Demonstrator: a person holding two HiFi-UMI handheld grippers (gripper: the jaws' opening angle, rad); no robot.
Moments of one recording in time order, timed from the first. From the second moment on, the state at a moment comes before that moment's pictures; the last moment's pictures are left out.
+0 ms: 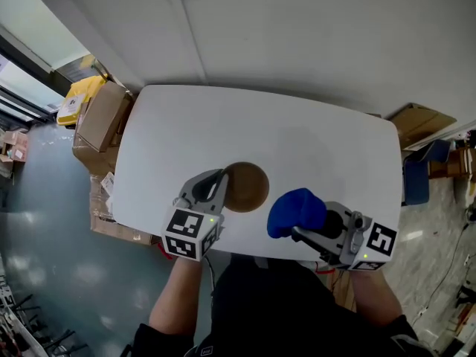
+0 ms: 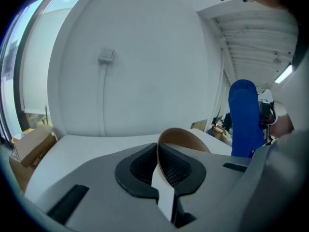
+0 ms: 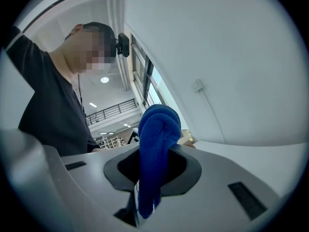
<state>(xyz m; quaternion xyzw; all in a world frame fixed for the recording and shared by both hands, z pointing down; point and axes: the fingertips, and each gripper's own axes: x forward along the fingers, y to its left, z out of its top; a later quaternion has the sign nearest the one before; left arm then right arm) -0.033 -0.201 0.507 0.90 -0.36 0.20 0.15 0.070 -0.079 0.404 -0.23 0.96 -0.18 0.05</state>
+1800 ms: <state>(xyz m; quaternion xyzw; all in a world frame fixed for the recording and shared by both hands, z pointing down) -0.070 -0.201 0.596 0.85 -0.42 0.21 0.25 0.095 -0.075 0.355 -0.30 0.95 -0.11 0.03</state>
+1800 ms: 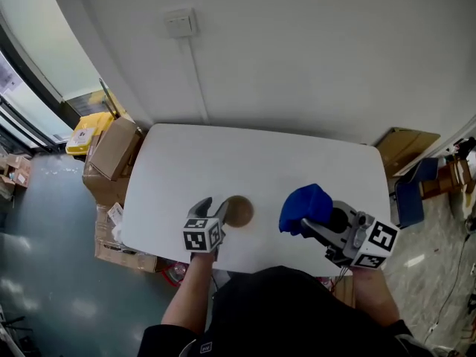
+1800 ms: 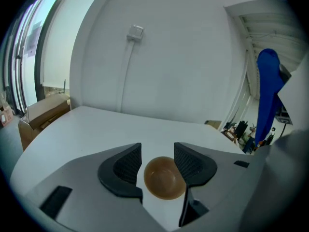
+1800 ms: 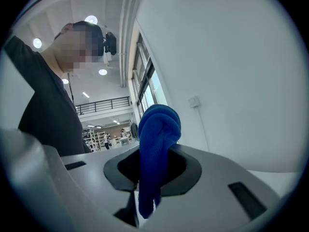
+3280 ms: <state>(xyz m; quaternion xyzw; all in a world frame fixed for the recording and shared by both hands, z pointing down) -0.027 -0.126 0.371 0.92 -0.36 0.13 0.05 0.069 -0.073 0.341 -0.30 0.95 -0.10 0.04</state>
